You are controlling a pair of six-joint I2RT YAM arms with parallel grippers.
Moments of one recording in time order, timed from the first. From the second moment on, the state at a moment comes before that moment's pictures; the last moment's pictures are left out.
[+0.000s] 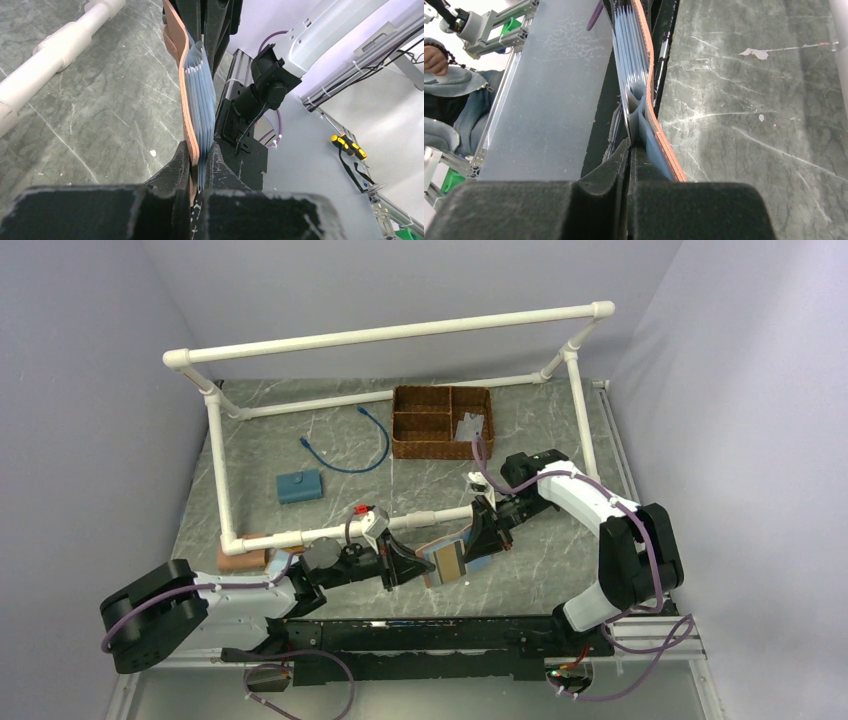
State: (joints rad) left arm -1.01 1.15 0.19 1.01 0.29 -0.57; right arm 0.36 1.53 1.00 -1.29 -1.27 -1.23
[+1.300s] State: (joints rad) left arm -0.83 0.99 0.09 0.99 0.52 -0.73; right arm 0.36 1.53 1.01 -1.28 -1.27 -1.19
